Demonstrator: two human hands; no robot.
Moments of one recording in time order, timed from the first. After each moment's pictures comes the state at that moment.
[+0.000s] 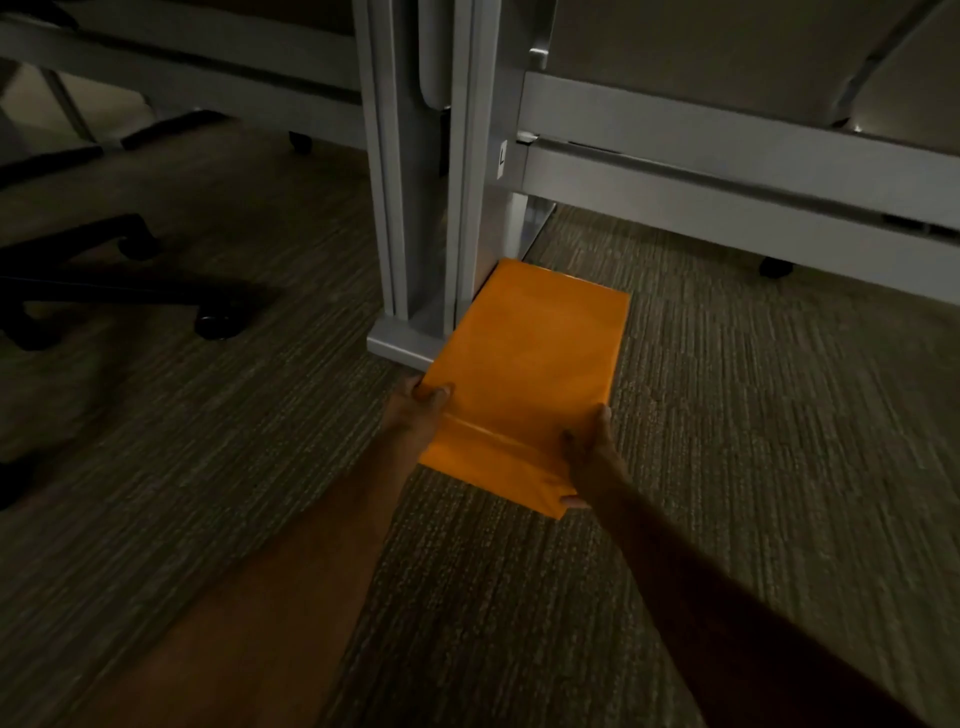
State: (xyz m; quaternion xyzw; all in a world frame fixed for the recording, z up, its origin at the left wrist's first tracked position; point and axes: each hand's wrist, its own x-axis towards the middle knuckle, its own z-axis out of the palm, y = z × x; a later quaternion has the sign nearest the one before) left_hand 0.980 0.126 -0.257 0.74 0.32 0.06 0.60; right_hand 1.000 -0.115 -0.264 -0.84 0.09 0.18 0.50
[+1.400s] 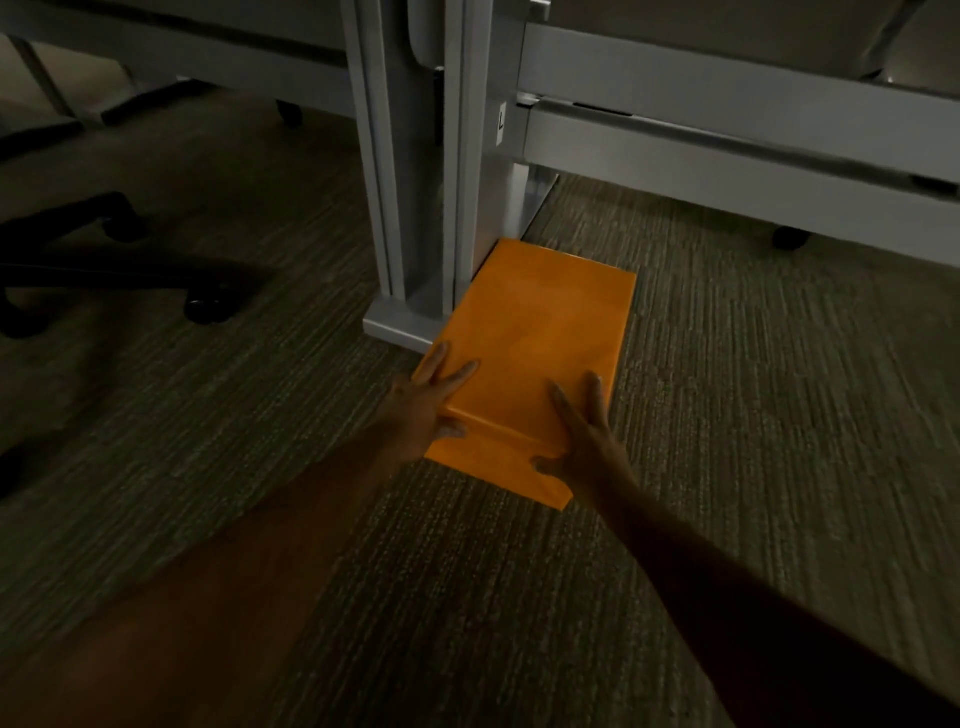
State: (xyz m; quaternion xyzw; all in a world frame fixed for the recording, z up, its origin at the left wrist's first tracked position) left_hand 0.983 0.154 -0.283 0.97 -0.02 -0.07 0.21; right_hand 1.013 -0.123 -0.295 -0.96 -0.19 0.07 0.19
